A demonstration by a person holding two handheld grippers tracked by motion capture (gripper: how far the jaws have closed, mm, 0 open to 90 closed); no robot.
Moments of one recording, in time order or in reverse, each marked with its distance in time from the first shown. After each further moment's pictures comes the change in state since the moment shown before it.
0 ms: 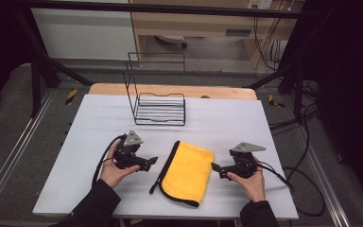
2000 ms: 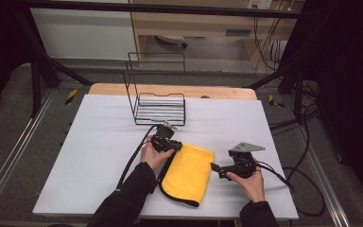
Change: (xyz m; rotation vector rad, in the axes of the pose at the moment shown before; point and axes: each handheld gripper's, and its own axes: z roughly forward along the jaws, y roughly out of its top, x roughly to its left) left arm -0.014 0.048 0.110 0.167 -0.092 -0.145; right arm 0.000 0.000 0.002 0.009 0.010 0.013
